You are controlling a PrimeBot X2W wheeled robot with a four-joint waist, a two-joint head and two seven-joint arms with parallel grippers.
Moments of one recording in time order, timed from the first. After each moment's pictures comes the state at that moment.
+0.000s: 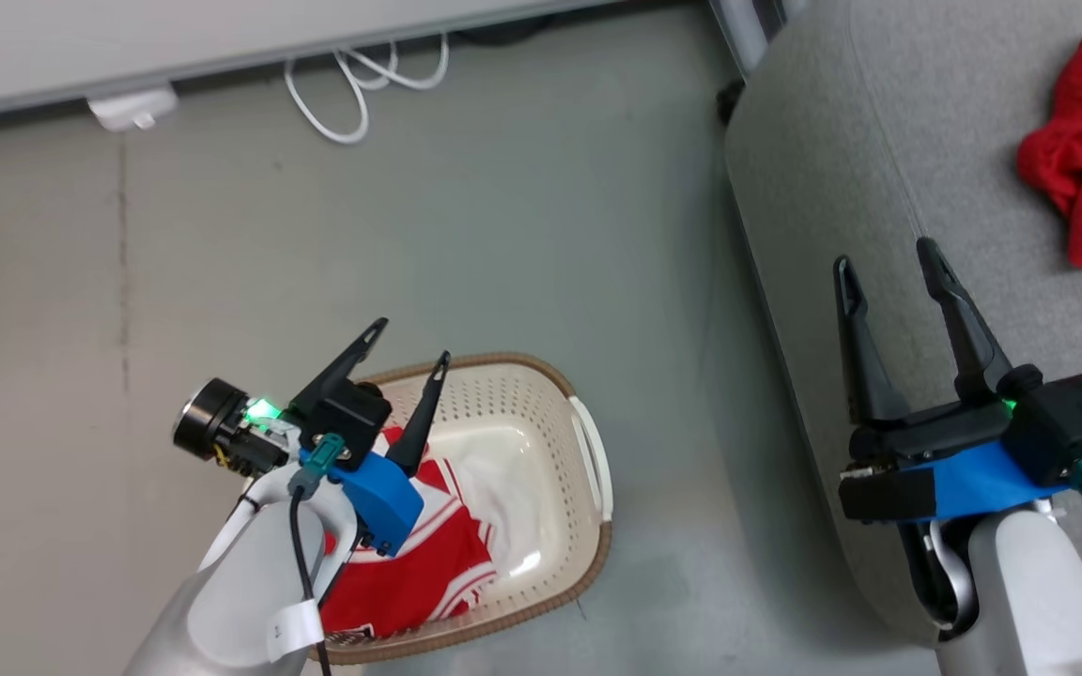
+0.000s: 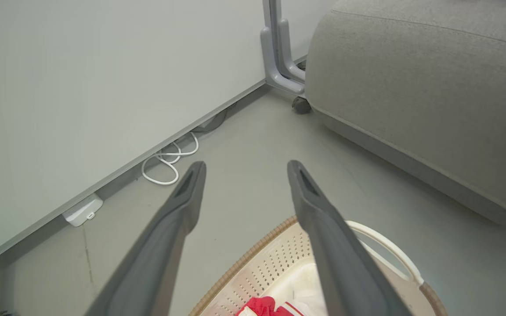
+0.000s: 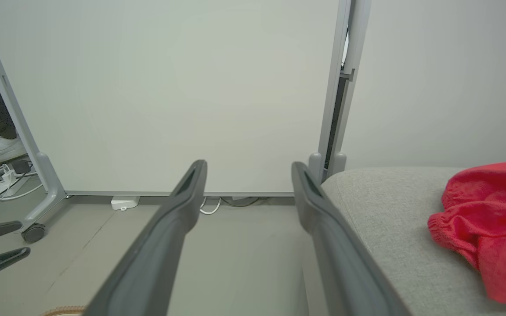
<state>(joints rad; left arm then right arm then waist) -0.51 0.18 -0.46 0.68 -0.06 -0.13 -0.26 -0.28 -0.07 0.03 0.10 0.09 0.13 -0.26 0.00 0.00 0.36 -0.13</state>
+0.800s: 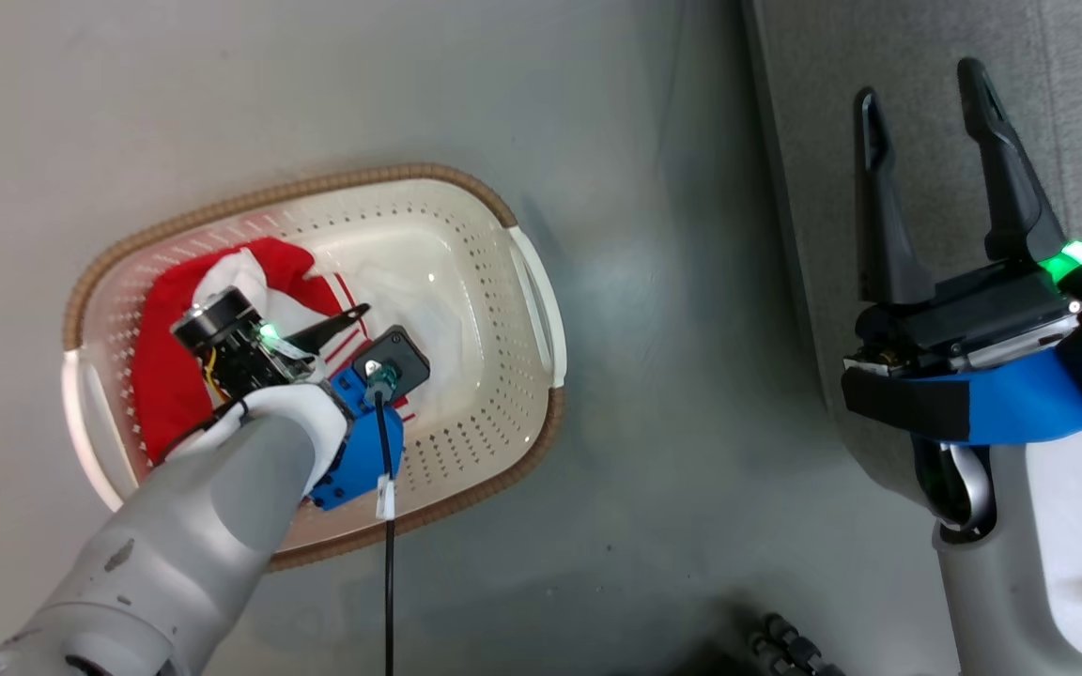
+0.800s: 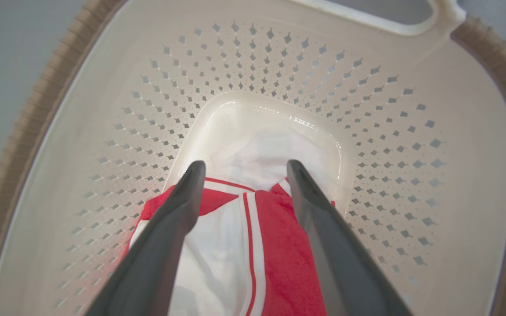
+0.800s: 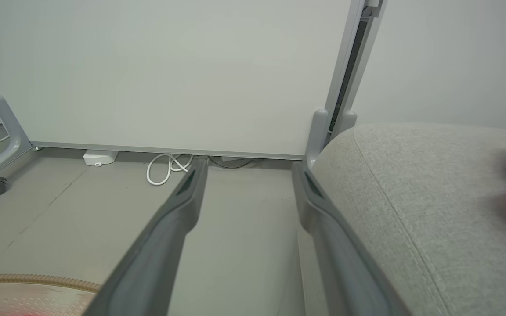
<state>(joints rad) -0.91 0.20 -1.10 1.16 -0.22 -0.13 -0.16 -0.46 -0.06 0.06 -0.04 0.09 0.13 -0.26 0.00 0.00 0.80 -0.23</state>
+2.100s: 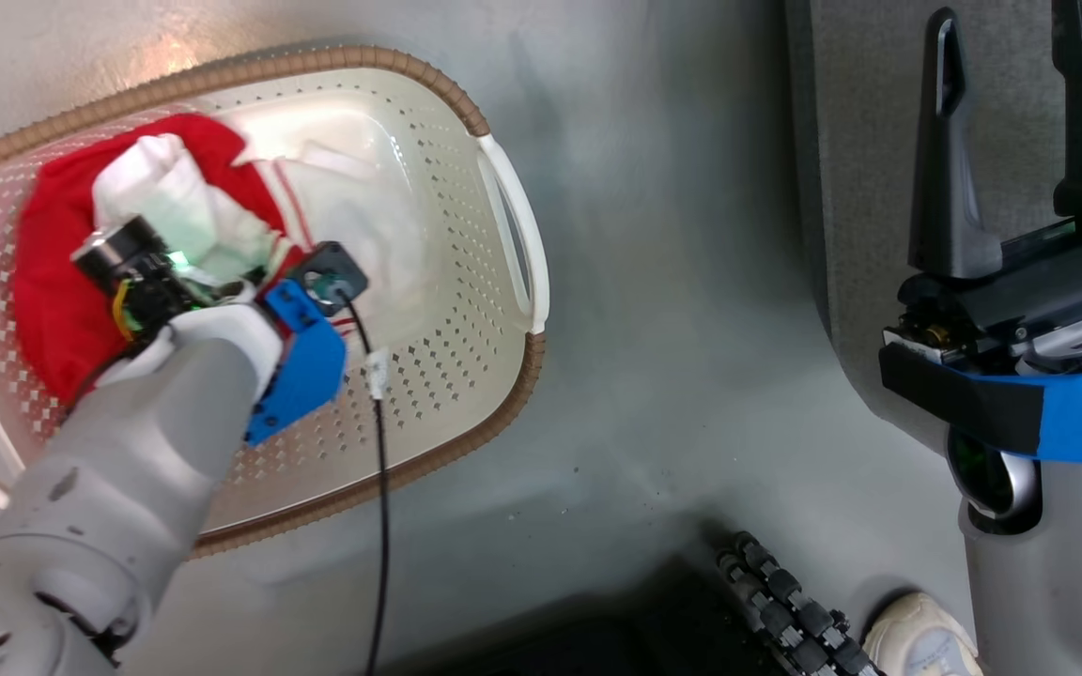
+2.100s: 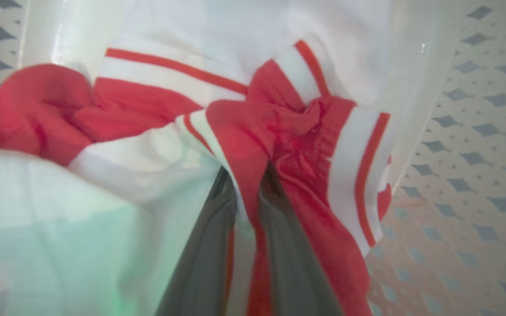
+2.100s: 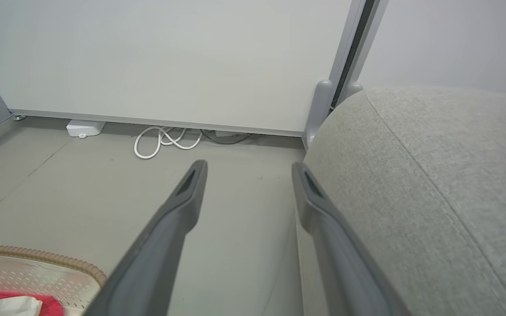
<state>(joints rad) -1.07 0.23 -1.27 1.28 -0.32 -0.13 0.10 -0.50 -0.05 0.05 -0.19 0.10 0.13 -0.26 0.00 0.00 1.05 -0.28</state>
